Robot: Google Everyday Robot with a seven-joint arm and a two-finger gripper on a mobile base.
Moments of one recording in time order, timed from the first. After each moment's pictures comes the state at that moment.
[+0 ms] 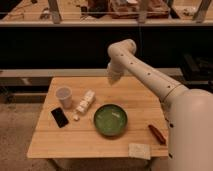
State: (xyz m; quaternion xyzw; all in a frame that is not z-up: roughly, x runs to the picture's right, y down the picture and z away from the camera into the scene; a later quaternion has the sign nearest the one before) arm 0.074 -0.049 0.847 -0.22 -0.13 -0.24 0.94
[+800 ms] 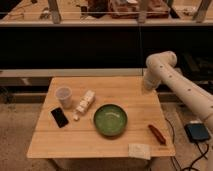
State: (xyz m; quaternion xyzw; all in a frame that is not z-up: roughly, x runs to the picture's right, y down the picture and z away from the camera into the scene) arm 0.255 0.030 0.823 -0.25 -0.04 -0.06 0.97
